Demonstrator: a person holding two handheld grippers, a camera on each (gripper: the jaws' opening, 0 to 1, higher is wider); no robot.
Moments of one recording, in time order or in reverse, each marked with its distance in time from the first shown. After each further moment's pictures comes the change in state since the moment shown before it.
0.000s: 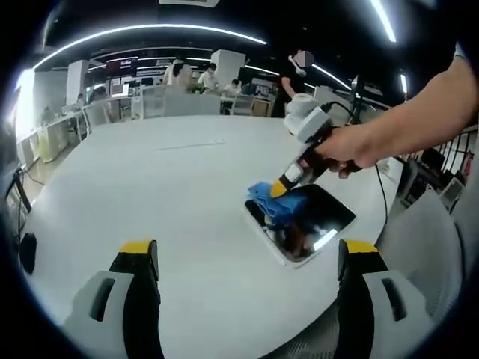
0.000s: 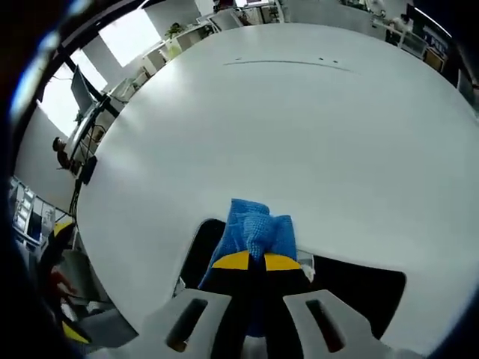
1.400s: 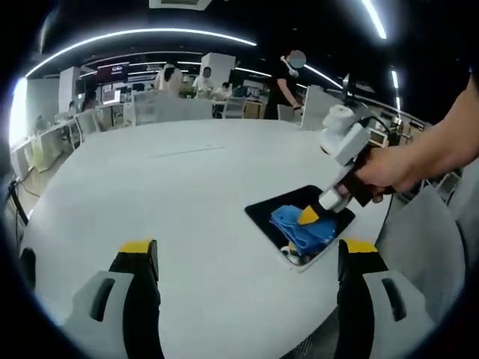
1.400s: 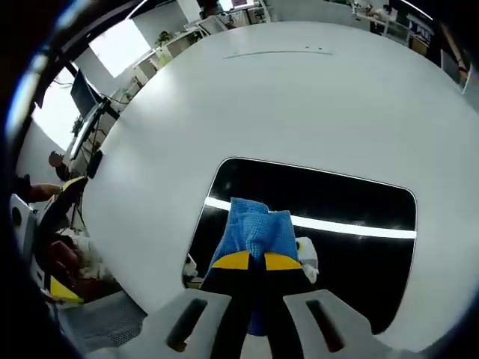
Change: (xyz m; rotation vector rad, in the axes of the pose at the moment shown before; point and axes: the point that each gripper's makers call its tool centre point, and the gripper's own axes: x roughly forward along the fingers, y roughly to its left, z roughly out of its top) left arm 0.003 0.007 0.008 0.036 -0.019 -0.034; right arm -0.024 0.033 -0.072 0.087 -0.024 -0.007
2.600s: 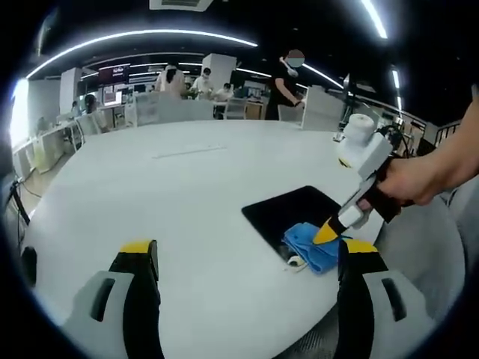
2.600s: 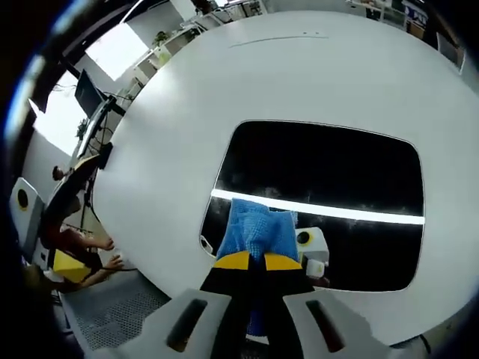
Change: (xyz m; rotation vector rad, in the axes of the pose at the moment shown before) left arm -0.001 -0.011 0.000 0.003 -0.001 0.009; right arm -0.012 0.019 -0.039 0.025 0.049 0.050
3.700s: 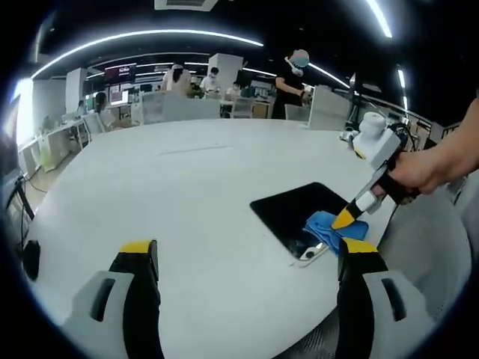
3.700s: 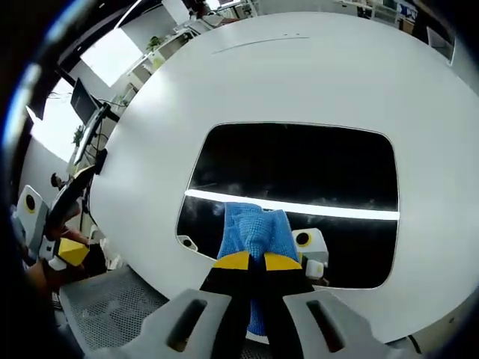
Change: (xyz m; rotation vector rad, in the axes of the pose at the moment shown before) left arm -0.004 0.008 -0.008 -0.006 -0.004 0.038; right arm -0.013 -0.036 -0.004 0.044 -0.017 -0.021
